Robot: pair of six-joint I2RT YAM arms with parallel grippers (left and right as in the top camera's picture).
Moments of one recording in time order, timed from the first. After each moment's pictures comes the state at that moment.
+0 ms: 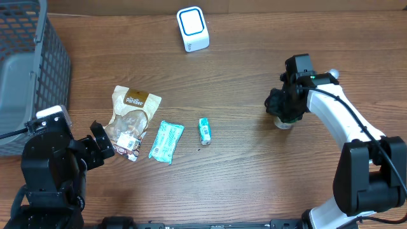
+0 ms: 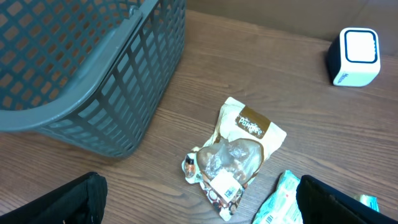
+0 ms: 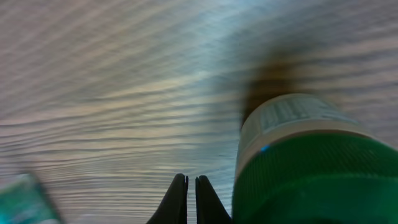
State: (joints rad) left arm -0.02 0.77 1.27 -1.16 -0.31 -0.26; right arm 0.12 1.76 1.20 -0.83 -0.16 0.39
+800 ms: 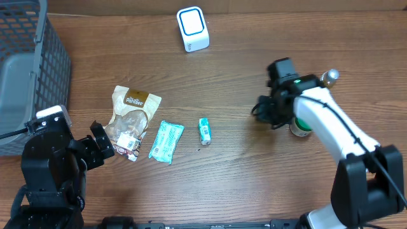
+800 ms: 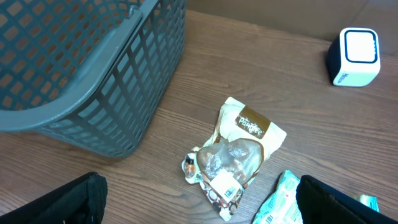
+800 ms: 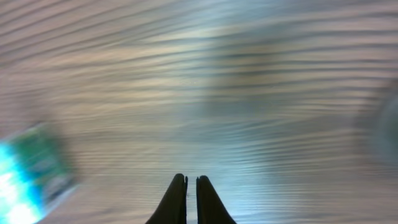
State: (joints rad) left arm -0.02 0.77 1.27 -1.16 -0.31 -0.26; right arm 0.30 1.70 1.22 -0.92 -0.14 0.43
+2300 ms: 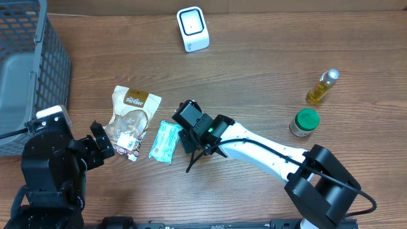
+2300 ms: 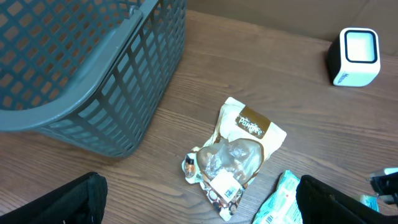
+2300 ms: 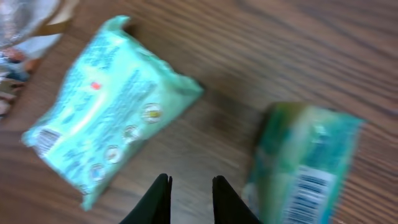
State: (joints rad) left arm -0.02 0.77 1.27 -1.16 -0.31 -0.26; right arm 0.88 1.84 1.23 -0.56 0.05 0.47
